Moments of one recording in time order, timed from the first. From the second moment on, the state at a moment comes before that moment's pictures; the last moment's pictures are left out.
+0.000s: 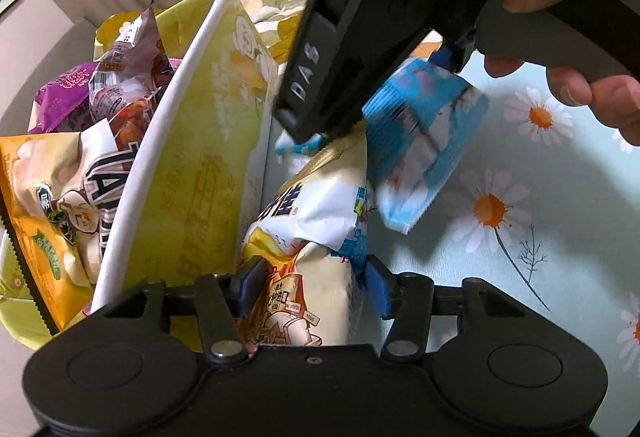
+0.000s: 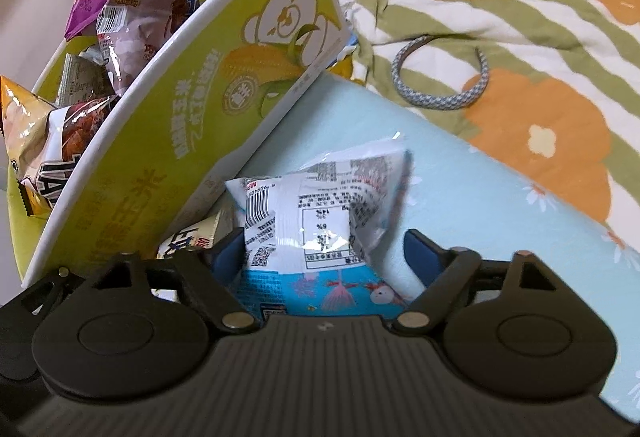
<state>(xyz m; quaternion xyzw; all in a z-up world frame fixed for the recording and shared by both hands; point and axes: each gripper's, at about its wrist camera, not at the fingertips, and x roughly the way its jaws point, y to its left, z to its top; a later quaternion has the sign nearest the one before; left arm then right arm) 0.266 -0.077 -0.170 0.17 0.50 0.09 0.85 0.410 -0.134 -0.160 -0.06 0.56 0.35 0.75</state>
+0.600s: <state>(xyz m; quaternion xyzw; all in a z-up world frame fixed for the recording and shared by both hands) 0.241 -0.105 -0.153 0.19 0.46 0.06 0.87 0.384 -0.171 -0.126 -0.03 0.53 0.33 0.78</state>
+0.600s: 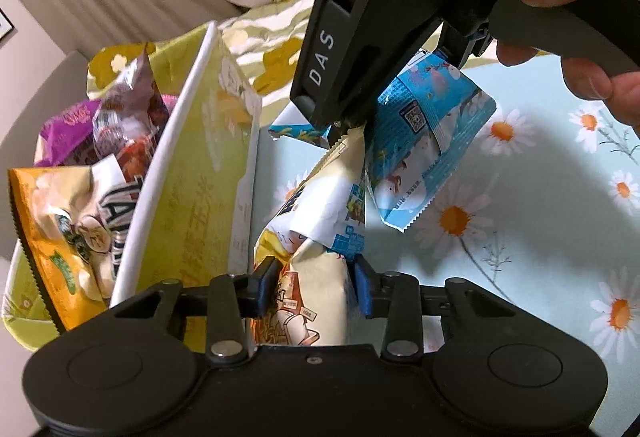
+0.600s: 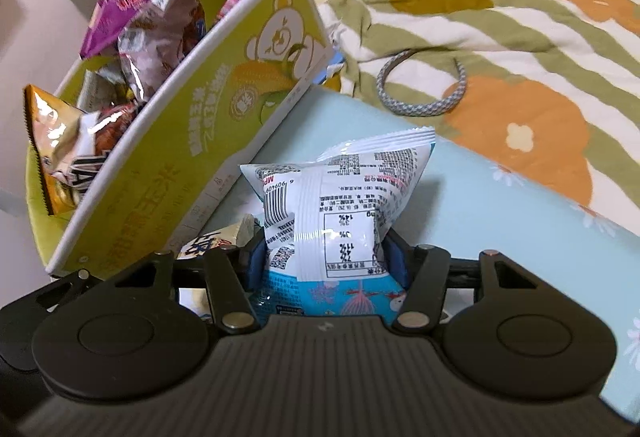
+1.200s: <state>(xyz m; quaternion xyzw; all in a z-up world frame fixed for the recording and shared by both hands) 0.194 -0.113 -0.057 0.20 0.35 0.05 0.91 0.324 -0.229 -0.003 0.05 0.42 0.29 0.86</state>
